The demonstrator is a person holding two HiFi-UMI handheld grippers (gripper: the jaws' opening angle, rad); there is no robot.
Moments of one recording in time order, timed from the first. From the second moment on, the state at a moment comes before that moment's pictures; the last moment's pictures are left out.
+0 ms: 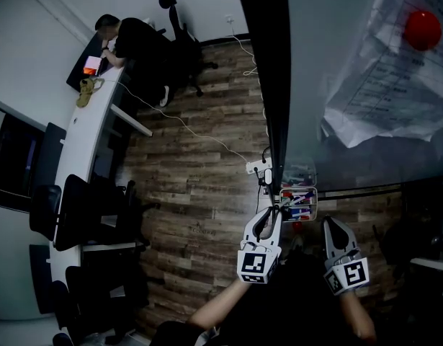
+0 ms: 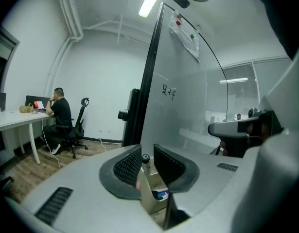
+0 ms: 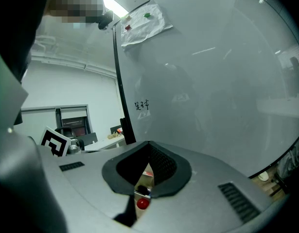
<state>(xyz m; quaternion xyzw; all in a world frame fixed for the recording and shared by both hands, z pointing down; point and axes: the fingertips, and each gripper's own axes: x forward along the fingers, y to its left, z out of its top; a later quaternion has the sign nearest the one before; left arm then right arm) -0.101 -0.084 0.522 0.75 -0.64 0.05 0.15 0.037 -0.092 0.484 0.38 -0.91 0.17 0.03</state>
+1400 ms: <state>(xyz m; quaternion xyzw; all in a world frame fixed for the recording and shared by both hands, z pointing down) -0.107 -0.026 0.463 0.77 -0.63 0.03 0.10 0.014 -0.048 0.451 0.39 -0.91 0.14 0.00</state>
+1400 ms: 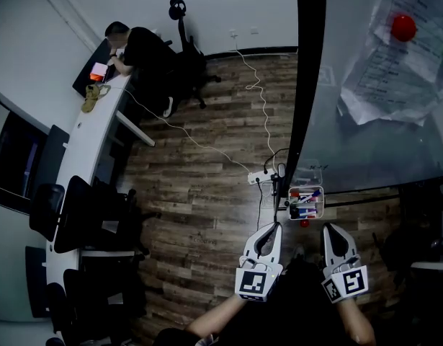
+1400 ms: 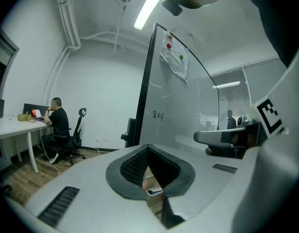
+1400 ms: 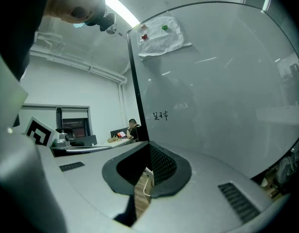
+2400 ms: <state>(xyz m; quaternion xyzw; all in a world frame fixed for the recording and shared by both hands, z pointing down) -0.106 -0.030 0.467 0.77 -0.63 0.03 0.10 0.012 -0.052 0.453 0.38 -0.92 0.12 0.00</state>
